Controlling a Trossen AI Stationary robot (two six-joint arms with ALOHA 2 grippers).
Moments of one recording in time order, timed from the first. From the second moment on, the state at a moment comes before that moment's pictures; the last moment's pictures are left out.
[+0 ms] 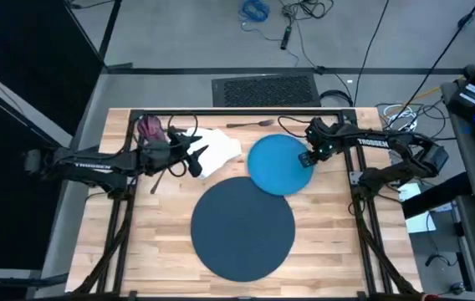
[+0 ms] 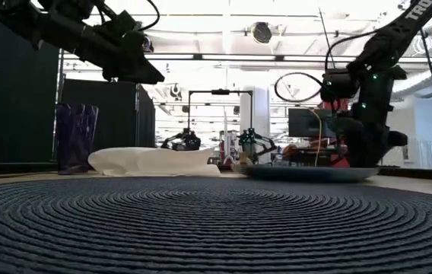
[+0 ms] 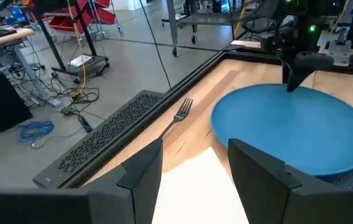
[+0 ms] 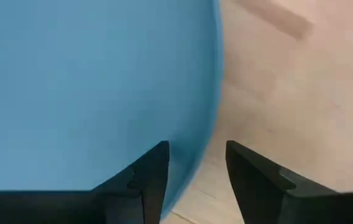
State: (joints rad) left arm 0.16 1.01 0.45 0.28 -0.42 0.00; right arm -0.73 1.34 0.62 -0.60 -0.11 0.40
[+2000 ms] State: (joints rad) left arm 0.16 1.01 0.45 0.28 -0.42 0.00; right arm -0.71 1.27 0.72 -0.44 -0.35 0.45
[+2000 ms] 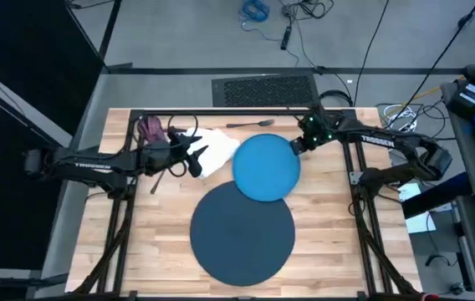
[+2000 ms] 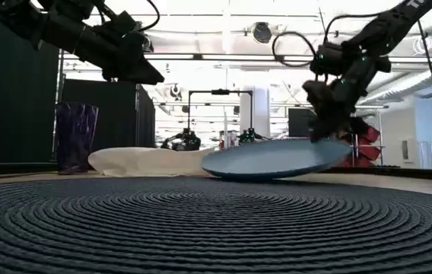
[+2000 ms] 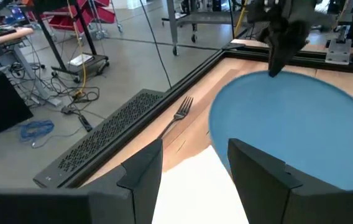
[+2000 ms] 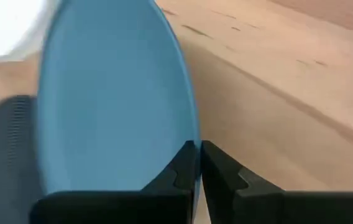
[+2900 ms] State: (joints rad) left arm 0.16 1.01 0.45 0.27 -0.42 -0.01; right arm 0.04 1.17 0.72 -0.34 -0.07 0.92
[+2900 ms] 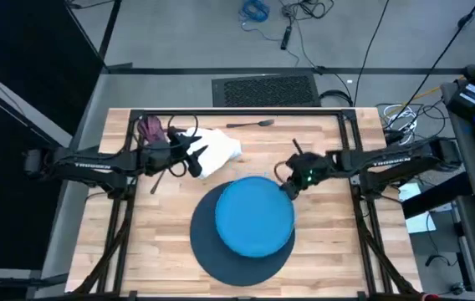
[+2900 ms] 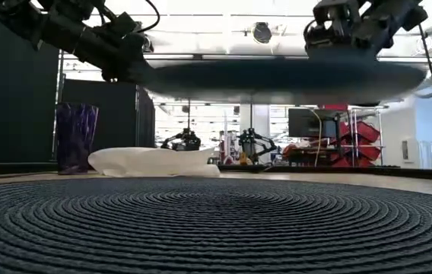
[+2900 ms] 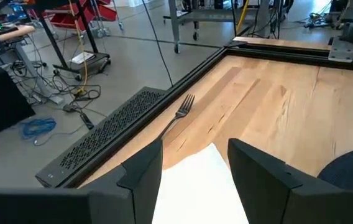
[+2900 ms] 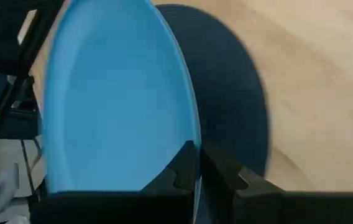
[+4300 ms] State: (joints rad) left arm 0.16 1.01 0.45 0.22 -0.42 -0.07; right arm 0.30 1.52 0.72 -0.04 0.03 1.09
